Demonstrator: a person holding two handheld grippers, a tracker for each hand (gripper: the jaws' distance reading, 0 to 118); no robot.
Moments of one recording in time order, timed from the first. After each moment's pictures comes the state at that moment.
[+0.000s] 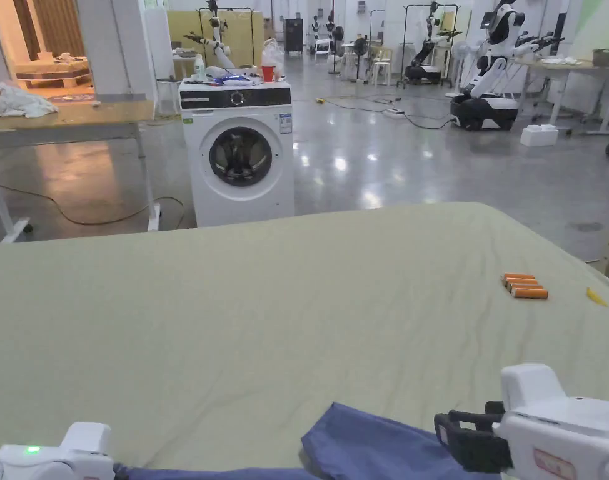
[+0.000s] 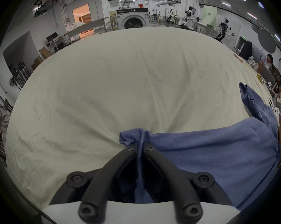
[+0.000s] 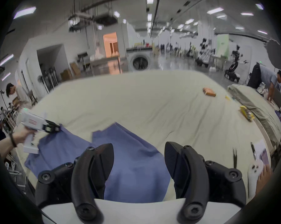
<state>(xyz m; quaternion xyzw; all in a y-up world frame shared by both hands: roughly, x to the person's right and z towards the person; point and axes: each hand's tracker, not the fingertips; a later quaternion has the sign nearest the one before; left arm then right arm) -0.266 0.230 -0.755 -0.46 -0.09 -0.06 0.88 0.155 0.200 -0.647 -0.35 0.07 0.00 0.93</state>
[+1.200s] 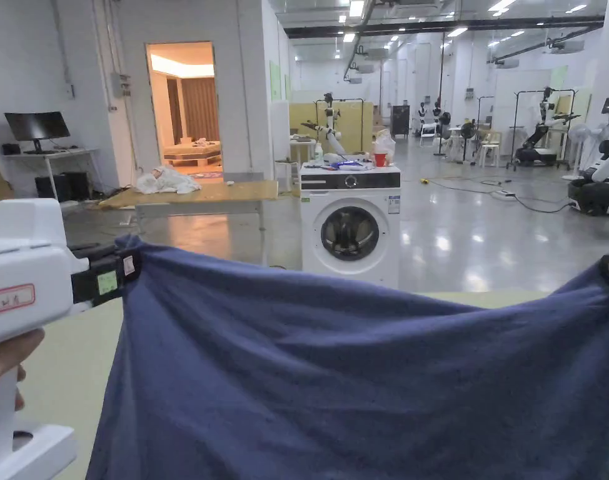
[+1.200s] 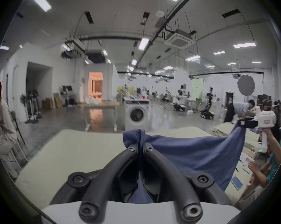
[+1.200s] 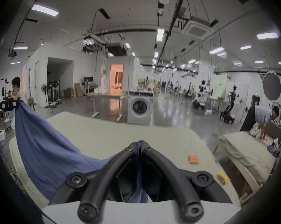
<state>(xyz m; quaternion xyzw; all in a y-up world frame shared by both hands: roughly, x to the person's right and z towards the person) -0.382 0.558 -0.475 -0.06 -0.08 0.00 1.00 0.149 0.455 -0.626 -0.10 0.06 0.06 0.99</state>
